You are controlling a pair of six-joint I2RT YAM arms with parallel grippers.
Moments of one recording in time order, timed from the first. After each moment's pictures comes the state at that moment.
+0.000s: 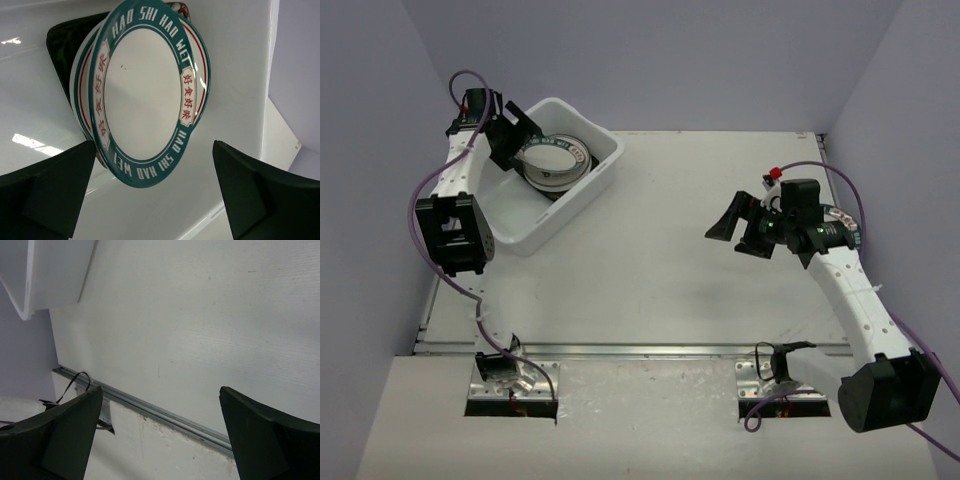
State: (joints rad) left arm 0.17 2.10 1.97 -0.69 0.20 -0.76; right arm 0.13 1.10 0.94 -0.64 -0.47 0.54
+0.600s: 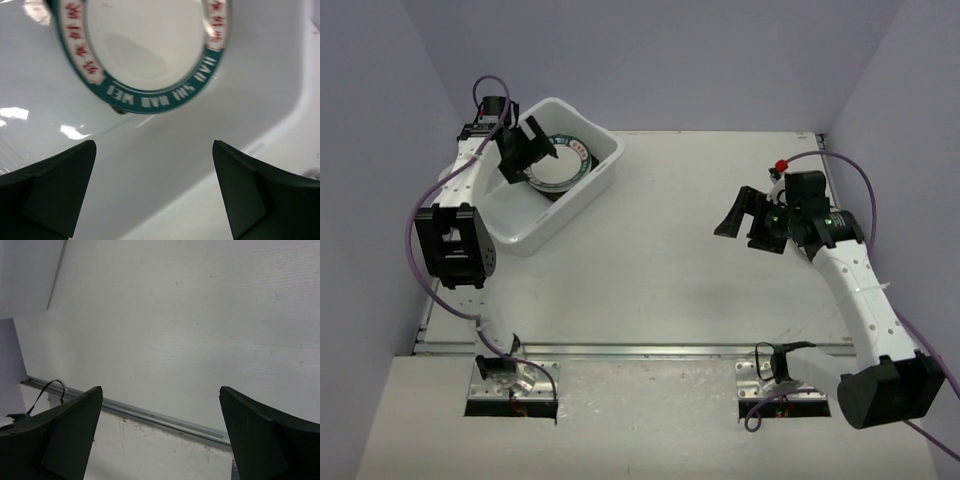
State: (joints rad) left arm 0.08 1.95 1.81 -0.79 0.16 -0.60; right arm 0.13 1.12 1.06 -0.80 -0.33 0.46
